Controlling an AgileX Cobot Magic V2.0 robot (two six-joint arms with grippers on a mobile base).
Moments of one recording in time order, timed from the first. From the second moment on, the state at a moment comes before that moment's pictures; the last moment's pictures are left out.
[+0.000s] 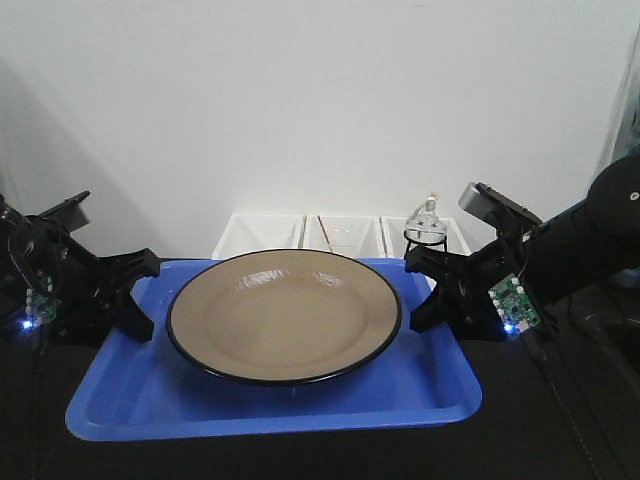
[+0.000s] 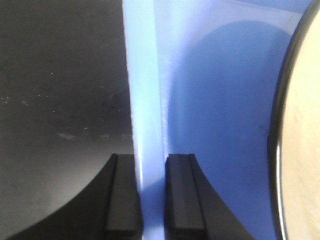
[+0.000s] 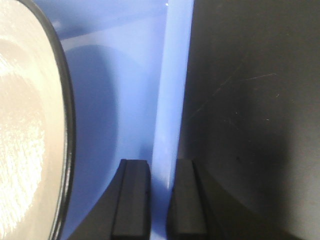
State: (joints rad) left arm -0.11 1.74 -1.72 -0.46 1.23 -0.06; right arm 0.19 1.72 -1.62 0.52 1.01 0.05
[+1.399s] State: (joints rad) left arm -0.11 1.74 -1.72 -0.46 1.23 -0.06; right arm 0.19 1.72 -1.62 0.52 1.01 0.05
